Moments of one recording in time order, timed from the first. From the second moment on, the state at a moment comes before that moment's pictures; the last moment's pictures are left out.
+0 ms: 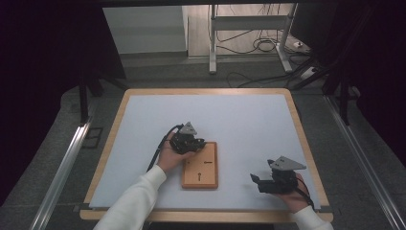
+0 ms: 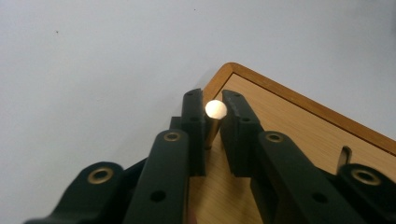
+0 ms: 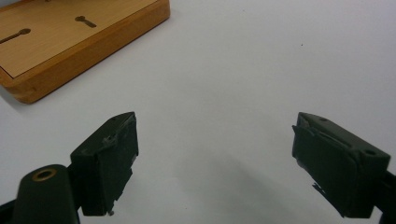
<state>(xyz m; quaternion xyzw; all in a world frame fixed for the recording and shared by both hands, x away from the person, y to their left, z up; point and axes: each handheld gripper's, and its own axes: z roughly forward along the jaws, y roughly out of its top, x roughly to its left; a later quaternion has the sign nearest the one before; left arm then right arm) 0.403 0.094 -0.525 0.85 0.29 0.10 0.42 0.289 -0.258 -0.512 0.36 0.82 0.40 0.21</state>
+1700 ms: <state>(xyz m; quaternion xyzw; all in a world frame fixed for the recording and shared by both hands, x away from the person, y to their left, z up) 0.423 0.104 -0.523 0.85 0.30 0.00 0.43 0.269 -0.226 -0.501 0.31 0.84 0.40 0.21</state>
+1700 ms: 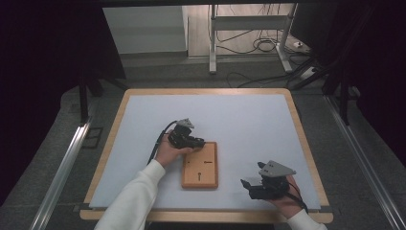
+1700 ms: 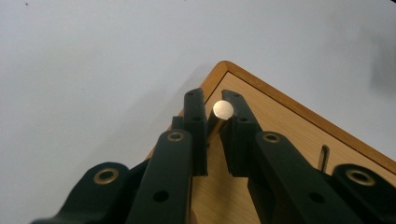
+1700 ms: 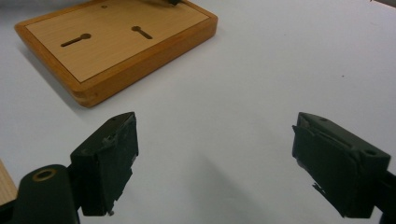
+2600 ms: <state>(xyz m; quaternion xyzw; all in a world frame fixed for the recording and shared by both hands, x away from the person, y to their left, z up) 0.436 0.108 -0.522 0.85 0.30 -0.05 0.42 0.259 -0.125 -0.512 0.18 0.89 0.34 0.23</state>
